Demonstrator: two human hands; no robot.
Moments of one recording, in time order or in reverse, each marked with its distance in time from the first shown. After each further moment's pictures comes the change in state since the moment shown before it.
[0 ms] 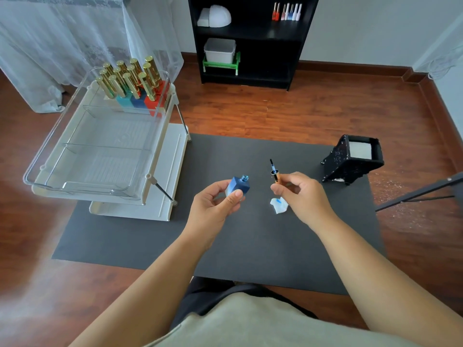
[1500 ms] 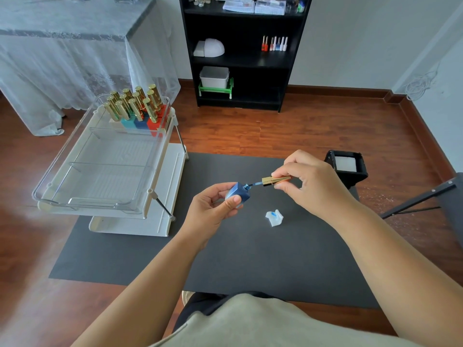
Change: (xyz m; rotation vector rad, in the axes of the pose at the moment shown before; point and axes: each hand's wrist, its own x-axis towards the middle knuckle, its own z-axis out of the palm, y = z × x) left_hand 0.010 0.020 -0.004 0.044 -0.115 0.071; right_hand -0.006 -0.091 -0.044 -0.607 -0.015 -0.544
